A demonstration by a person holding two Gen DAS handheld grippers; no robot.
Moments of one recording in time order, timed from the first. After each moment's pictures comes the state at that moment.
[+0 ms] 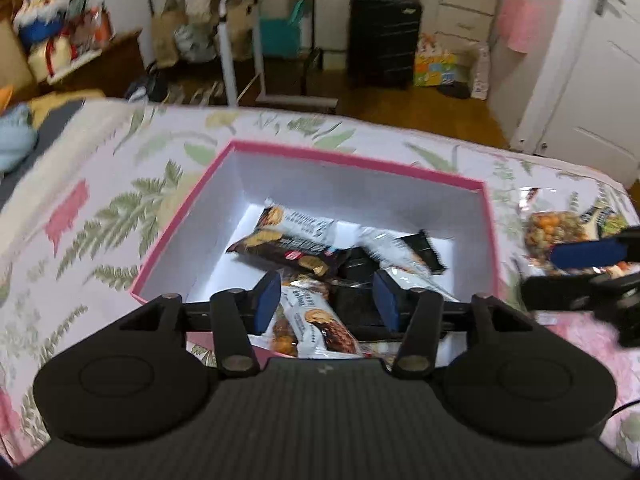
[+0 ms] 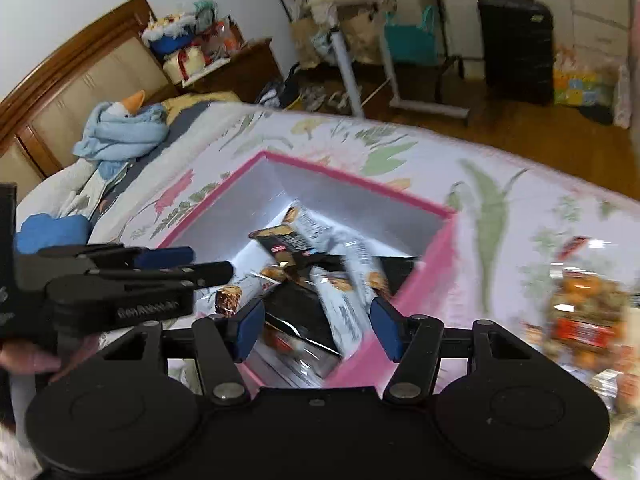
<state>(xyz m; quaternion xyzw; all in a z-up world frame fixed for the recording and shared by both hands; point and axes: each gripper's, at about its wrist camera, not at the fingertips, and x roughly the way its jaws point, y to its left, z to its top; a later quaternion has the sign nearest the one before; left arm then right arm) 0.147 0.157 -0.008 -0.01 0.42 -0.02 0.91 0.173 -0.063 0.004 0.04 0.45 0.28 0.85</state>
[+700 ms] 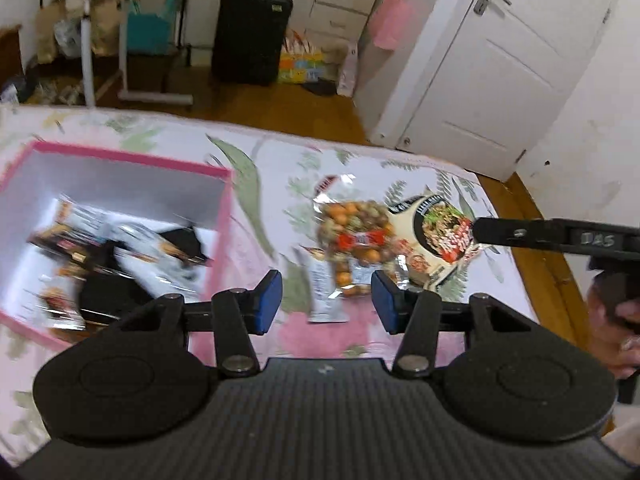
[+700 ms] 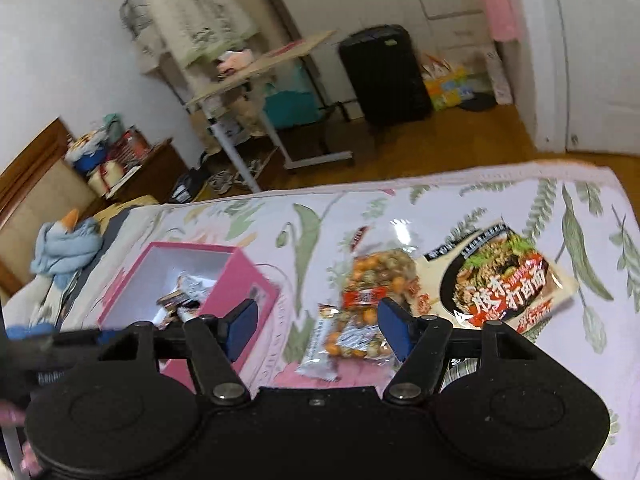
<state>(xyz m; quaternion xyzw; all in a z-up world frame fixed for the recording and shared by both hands) 0.133 0.009 -0.006 -0.09 0.42 -0.19 0.88 0.137 -0.262 -0.001 0.16 0.40 0.14 0.89</state>
